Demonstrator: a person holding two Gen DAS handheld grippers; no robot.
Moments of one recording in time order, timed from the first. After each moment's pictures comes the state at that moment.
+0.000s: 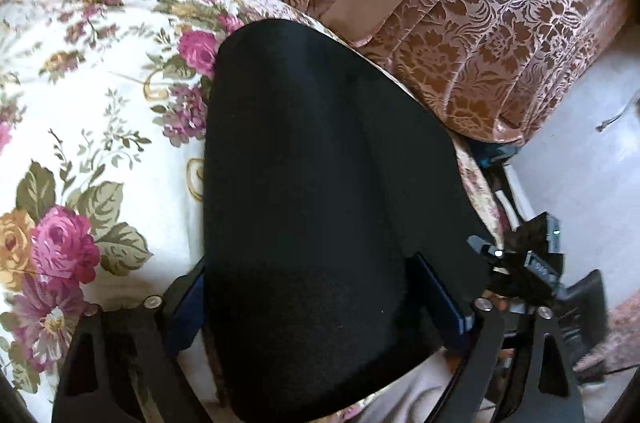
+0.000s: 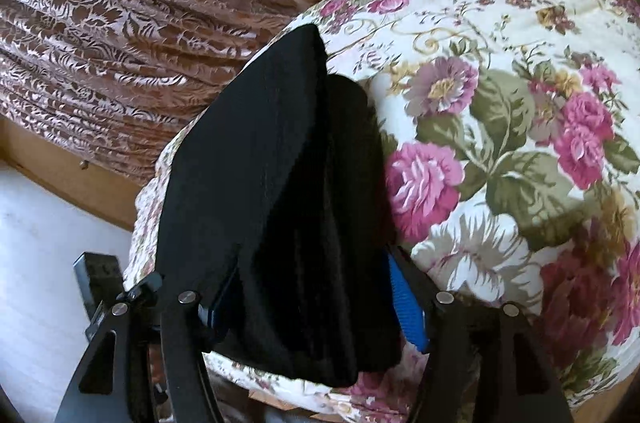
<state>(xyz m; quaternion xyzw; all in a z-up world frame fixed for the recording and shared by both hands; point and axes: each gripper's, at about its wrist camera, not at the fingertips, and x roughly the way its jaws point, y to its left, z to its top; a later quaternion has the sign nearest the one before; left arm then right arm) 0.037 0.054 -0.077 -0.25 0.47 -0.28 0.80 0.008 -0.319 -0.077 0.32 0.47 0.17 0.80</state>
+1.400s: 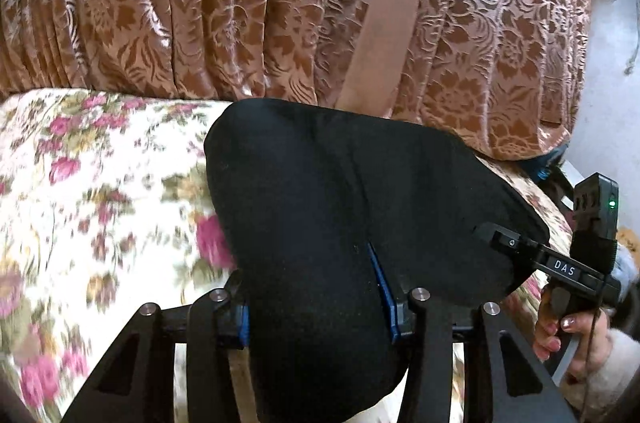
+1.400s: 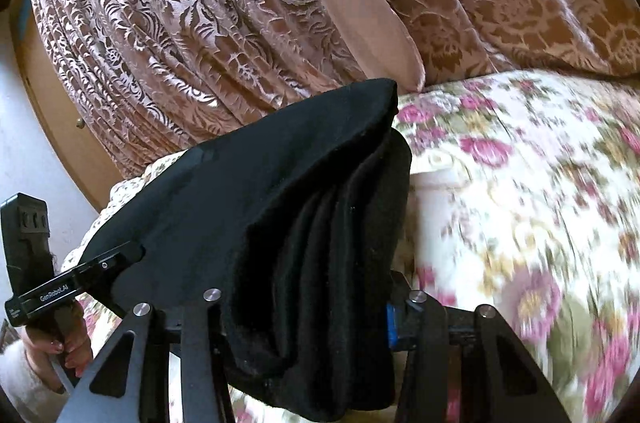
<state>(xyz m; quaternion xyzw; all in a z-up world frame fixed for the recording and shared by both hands) 0.116 0.033 -0.013 -0.10 0.34 -0.19 0.92 0.093 -0.253 -0.029 0.15 0.34 0.18 0.91</state>
